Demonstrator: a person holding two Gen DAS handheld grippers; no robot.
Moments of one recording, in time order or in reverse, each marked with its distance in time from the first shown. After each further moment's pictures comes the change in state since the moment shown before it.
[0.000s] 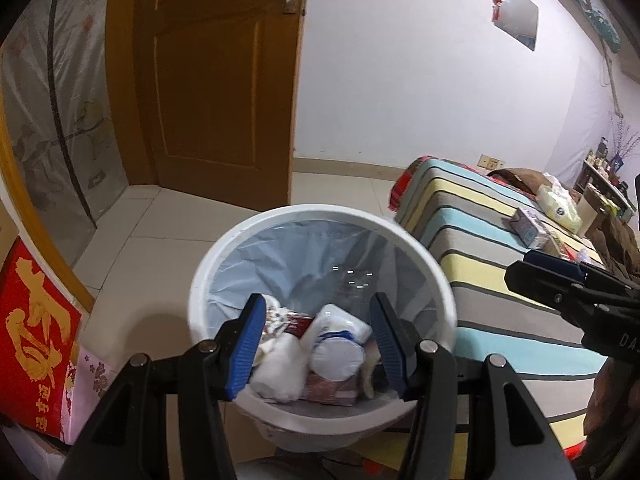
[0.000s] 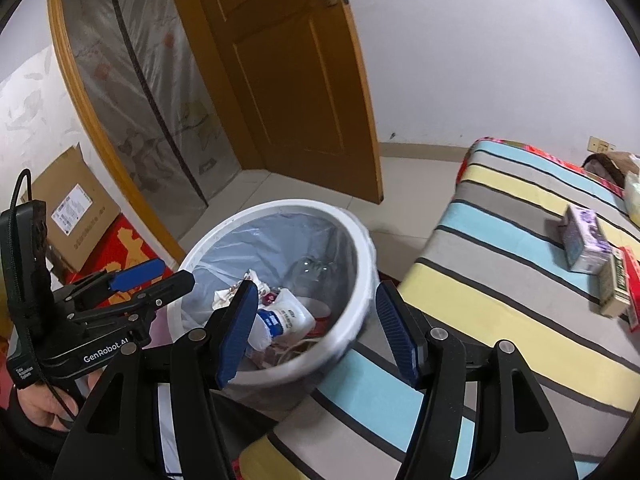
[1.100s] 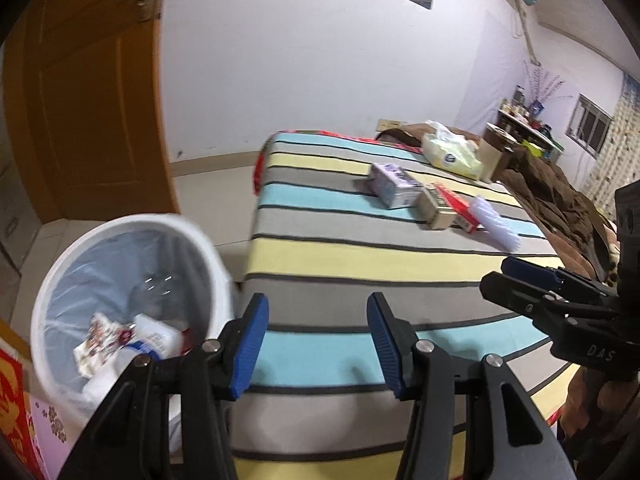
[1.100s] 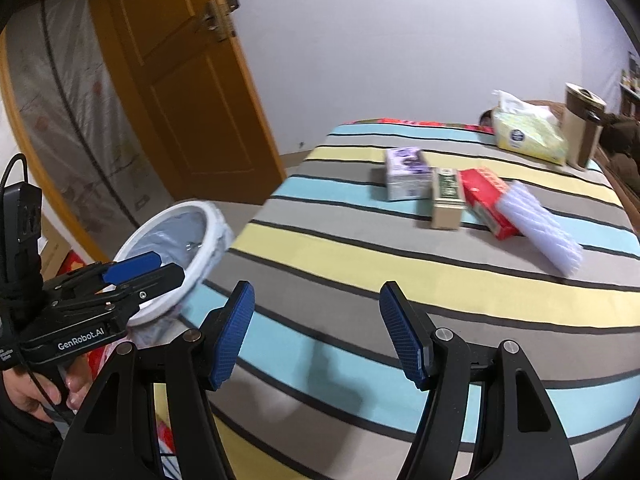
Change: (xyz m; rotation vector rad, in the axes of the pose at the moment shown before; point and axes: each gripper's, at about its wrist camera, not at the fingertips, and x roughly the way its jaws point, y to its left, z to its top) left arm 0.010 -0.158 -0.008 0.206 0.059 -0.286; right arm -0.082 -0.106 -0.060 0.190 -0.067 -0.213
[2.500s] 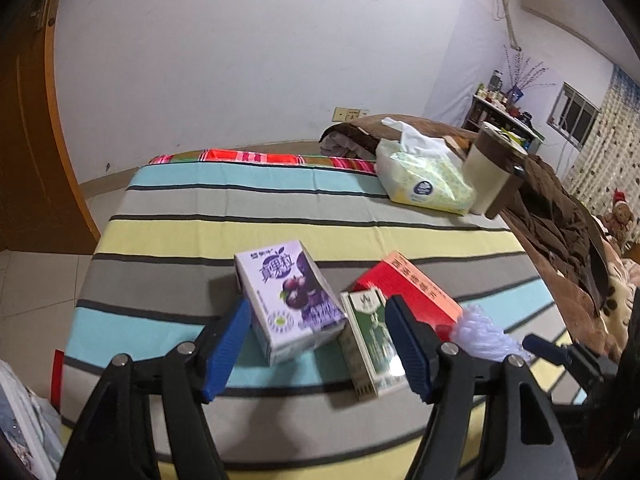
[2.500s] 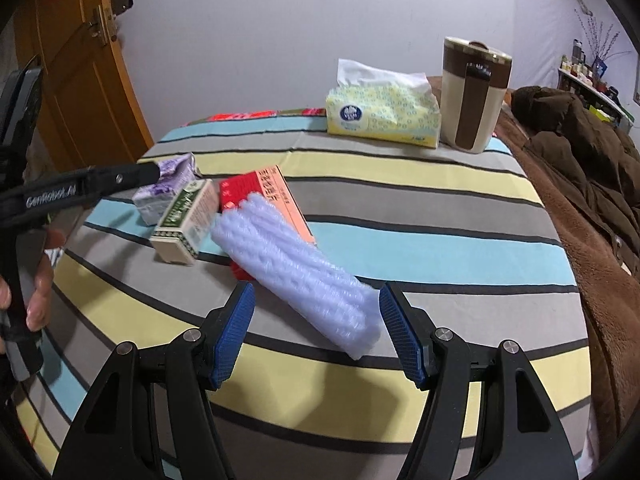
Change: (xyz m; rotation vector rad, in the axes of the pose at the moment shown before) left arm 0.183 -0.105 0.117 0.034 0.062 -0.116; right arm 0.027 -0.165 0.027 0.052 0.063 -0.262
